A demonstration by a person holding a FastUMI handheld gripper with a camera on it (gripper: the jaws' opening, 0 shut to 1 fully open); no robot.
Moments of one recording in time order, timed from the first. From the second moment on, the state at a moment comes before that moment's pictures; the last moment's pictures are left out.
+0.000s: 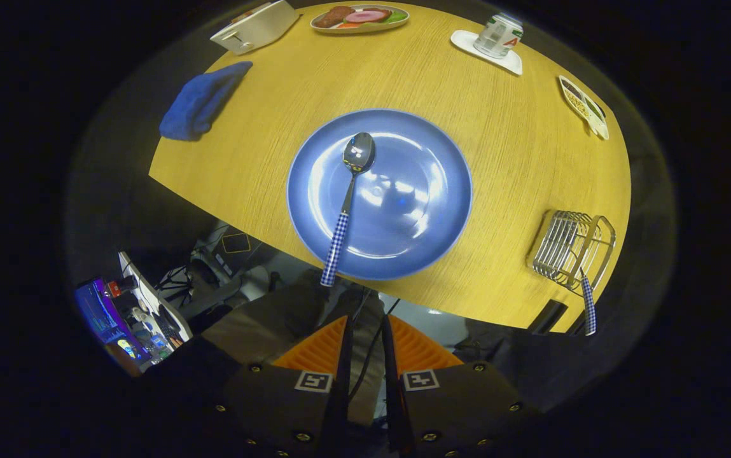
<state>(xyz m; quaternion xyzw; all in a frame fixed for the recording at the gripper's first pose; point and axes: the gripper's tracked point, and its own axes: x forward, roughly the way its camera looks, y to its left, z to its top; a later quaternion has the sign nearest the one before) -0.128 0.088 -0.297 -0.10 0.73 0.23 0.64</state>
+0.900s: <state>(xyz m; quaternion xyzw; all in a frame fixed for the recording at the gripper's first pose) -0.104 0.145 -0.371 -0.03 0.74 0.17 0.65</state>
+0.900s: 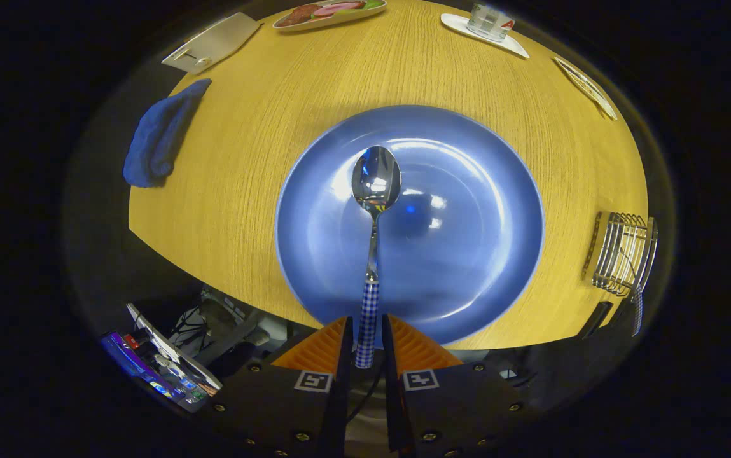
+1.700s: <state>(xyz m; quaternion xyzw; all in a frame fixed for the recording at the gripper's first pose) -0.102 0.105 -0.354 -0.07 0.77 0.20 0.60</state>
